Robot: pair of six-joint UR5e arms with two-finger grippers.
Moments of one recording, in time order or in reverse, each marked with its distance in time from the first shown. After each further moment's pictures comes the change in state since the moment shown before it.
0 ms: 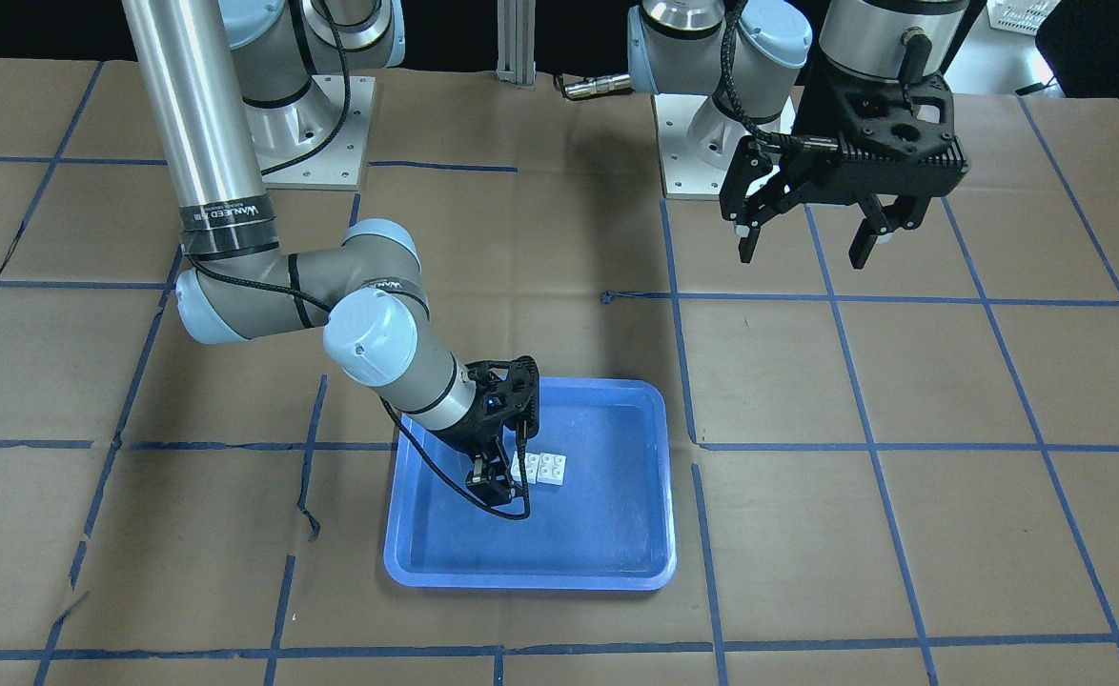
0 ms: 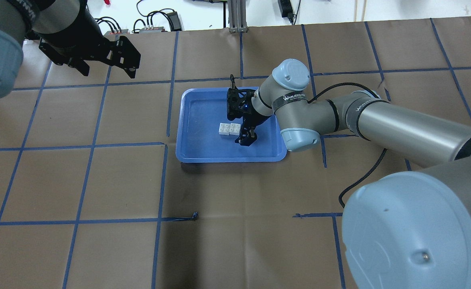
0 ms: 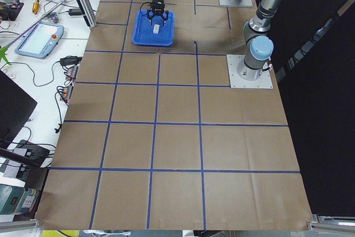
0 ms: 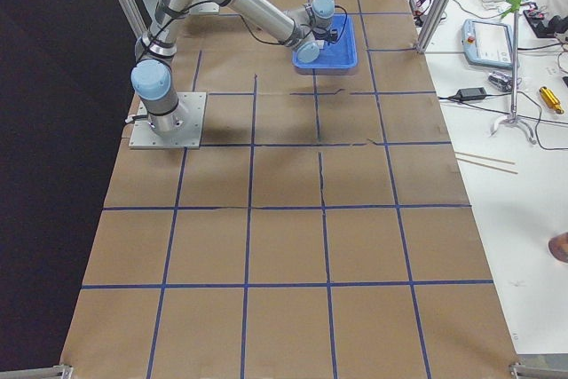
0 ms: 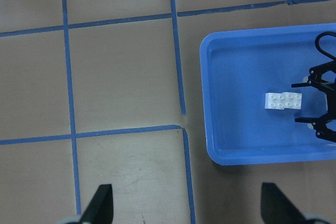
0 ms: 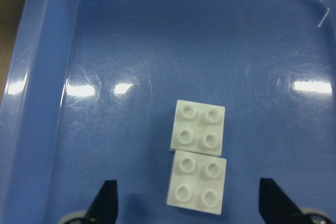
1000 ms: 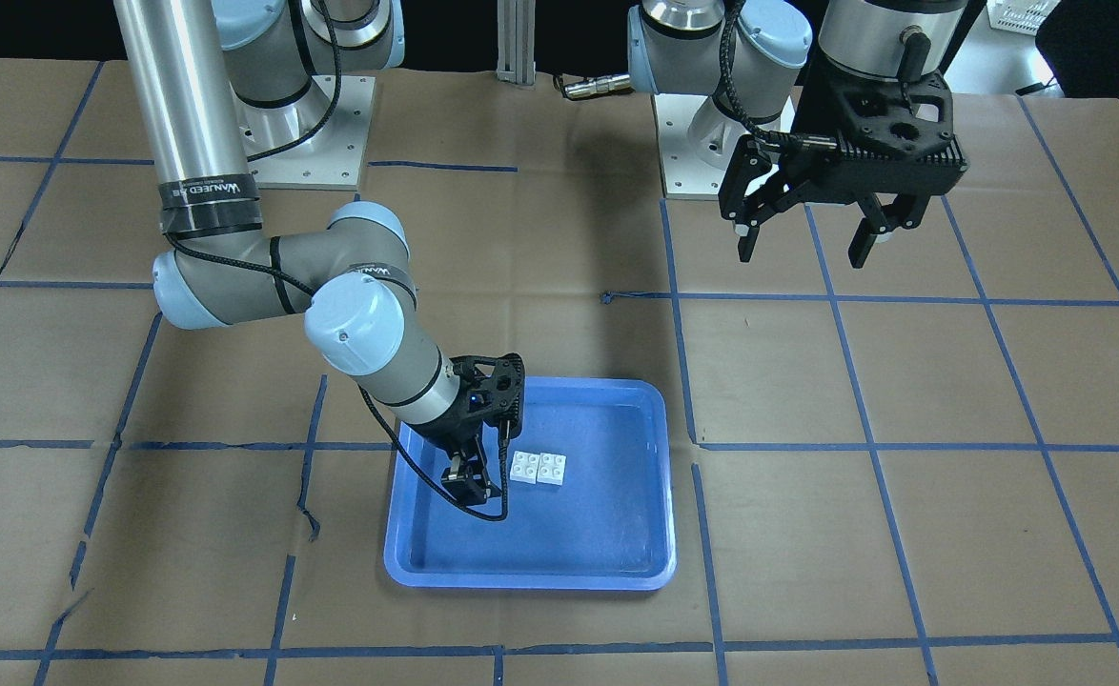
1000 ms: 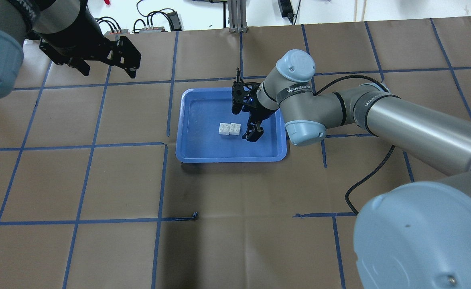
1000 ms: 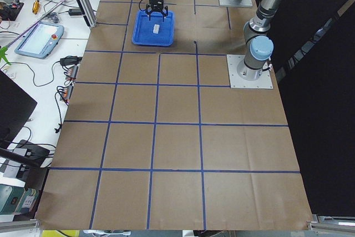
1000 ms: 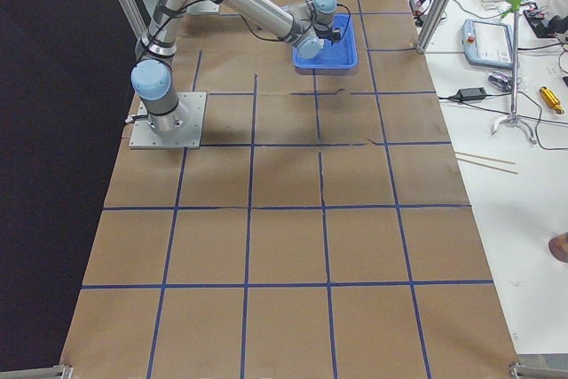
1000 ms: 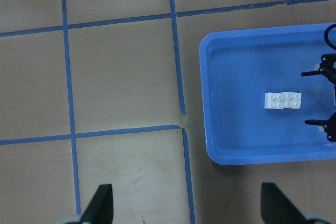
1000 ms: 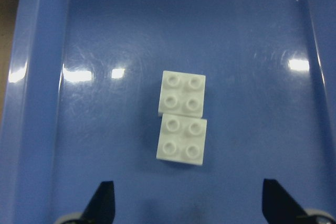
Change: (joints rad) left arm -0.001 0.001 0.000 0.000 0.000 0.000; right arm -0.020 -0.073 -0.012 0.117 -0.089 0.009
